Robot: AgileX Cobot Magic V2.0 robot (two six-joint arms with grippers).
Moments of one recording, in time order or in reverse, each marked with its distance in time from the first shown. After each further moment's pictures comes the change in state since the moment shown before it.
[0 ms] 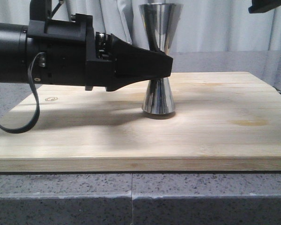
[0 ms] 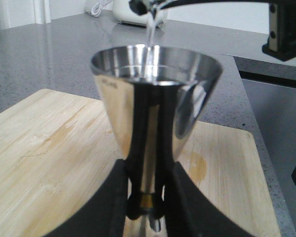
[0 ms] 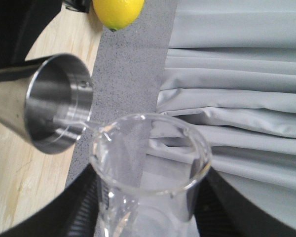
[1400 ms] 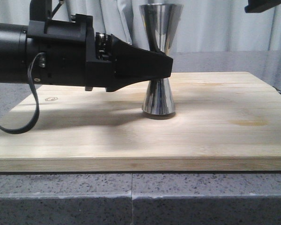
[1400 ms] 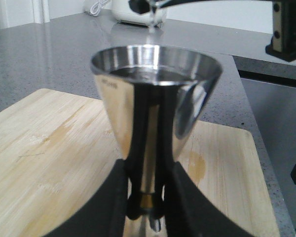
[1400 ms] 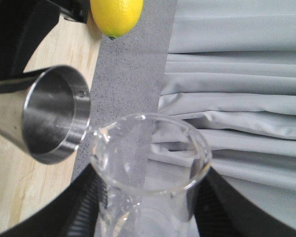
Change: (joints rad) left arm 0.000 0.000 0.000 0.004 0.000 0.000; right arm 0.000 0.000 0.000 0.026 -0.017 0.003
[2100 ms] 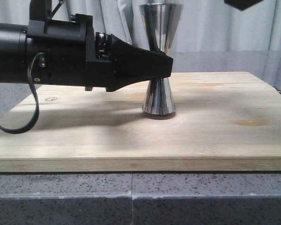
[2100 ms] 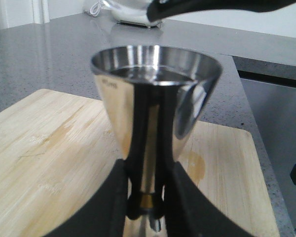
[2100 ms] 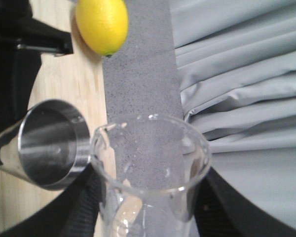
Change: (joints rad) left arm 0.000 0.000 0.000 0.002 -0.002 0.000; right arm 0.000 -0.017 0.000 0.084 0.000 0.277
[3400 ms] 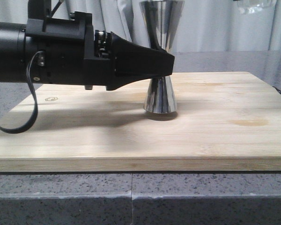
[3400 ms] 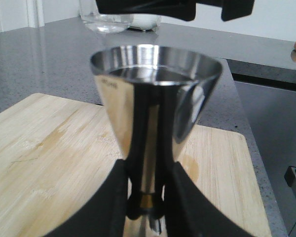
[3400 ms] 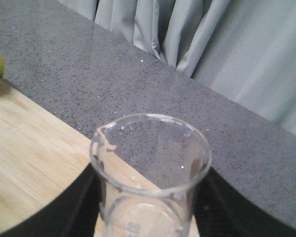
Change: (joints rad) left arm 0.000 0.000 0.000 0.007 -0.020 -0.001; right arm -0.486 -0.042 0.210 0.019 -0.446 0.757
